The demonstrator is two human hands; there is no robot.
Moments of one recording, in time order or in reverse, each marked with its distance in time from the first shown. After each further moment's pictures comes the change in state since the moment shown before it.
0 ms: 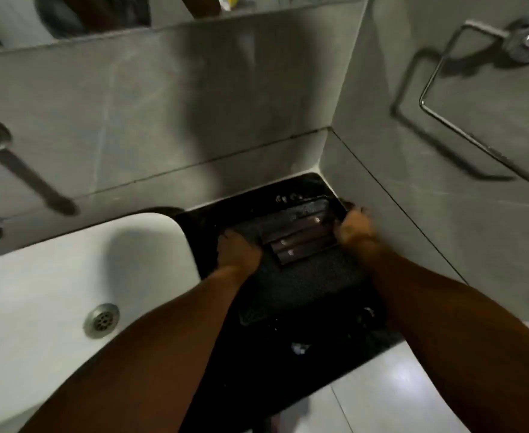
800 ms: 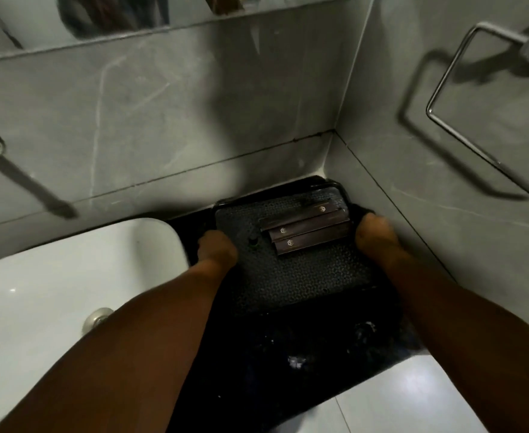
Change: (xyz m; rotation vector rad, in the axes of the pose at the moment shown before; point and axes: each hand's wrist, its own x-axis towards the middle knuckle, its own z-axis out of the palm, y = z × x) left_hand 0.033 0.000 -0.022 0.220 -0.014 -0.138; right_hand 0.020 0.028 -0.029 -0.123 -0.081 -0.066
